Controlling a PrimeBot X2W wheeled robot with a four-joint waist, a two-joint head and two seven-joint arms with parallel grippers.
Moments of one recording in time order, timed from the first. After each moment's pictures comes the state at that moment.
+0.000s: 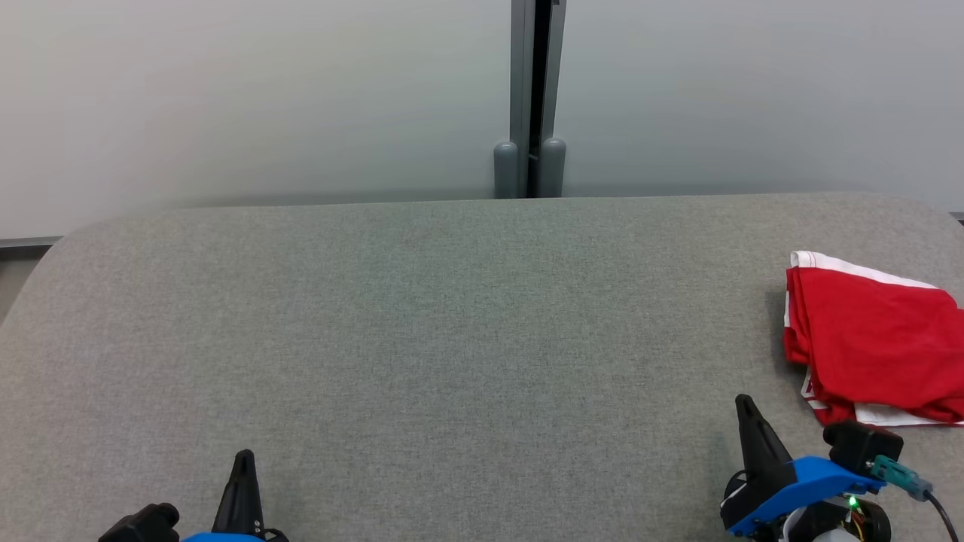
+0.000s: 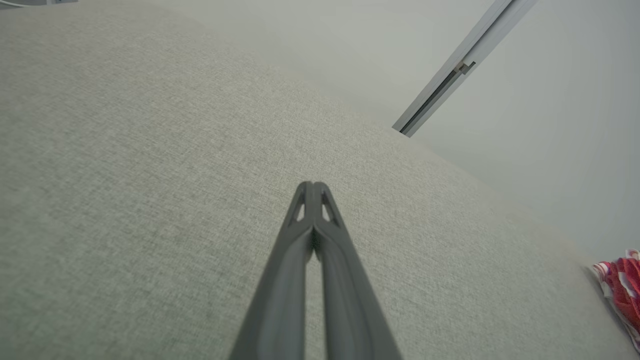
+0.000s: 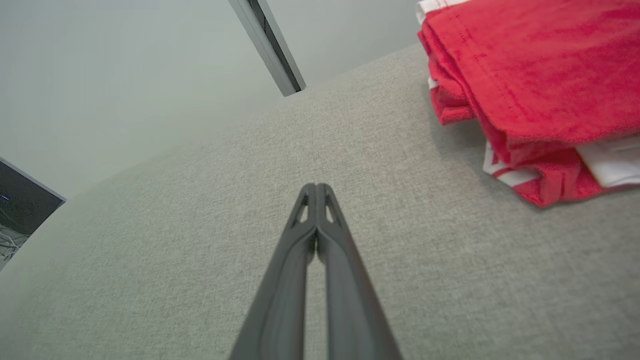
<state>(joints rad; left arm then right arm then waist) 0.02 0.07 -0.02 0.44 -0.59 -0.13 -0.19 -0.20 -0.04 -0.01 0.63 0.44 0.13 -0.19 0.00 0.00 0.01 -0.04</state>
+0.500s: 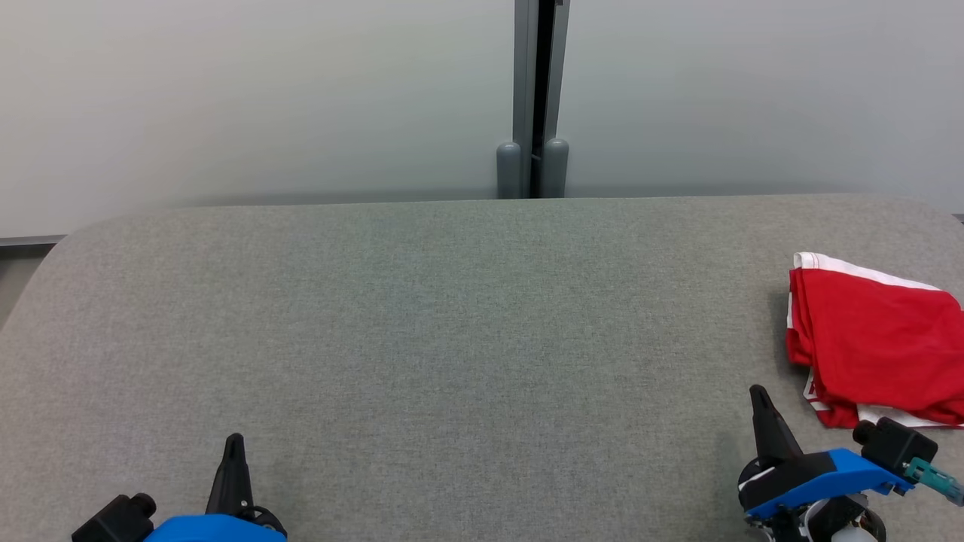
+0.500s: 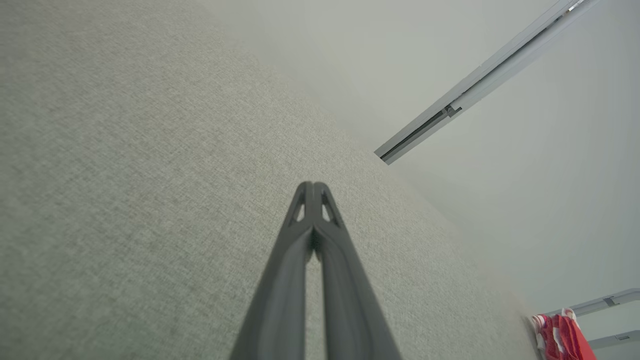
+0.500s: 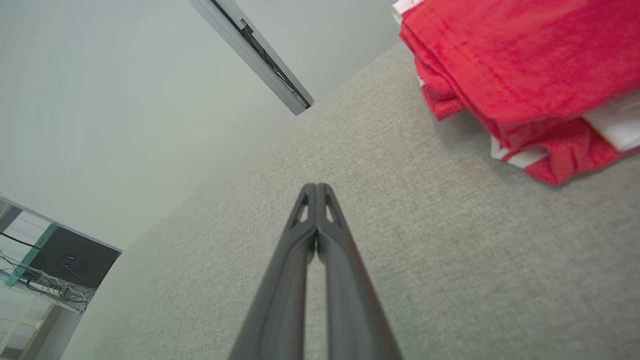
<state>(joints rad) 0.00 0.07 0.01 0.40 -0.80 -0.13 -0.13 -0.18 -0.04 -0.03 0.55 0.68 0.13 -0.13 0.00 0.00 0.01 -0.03</state>
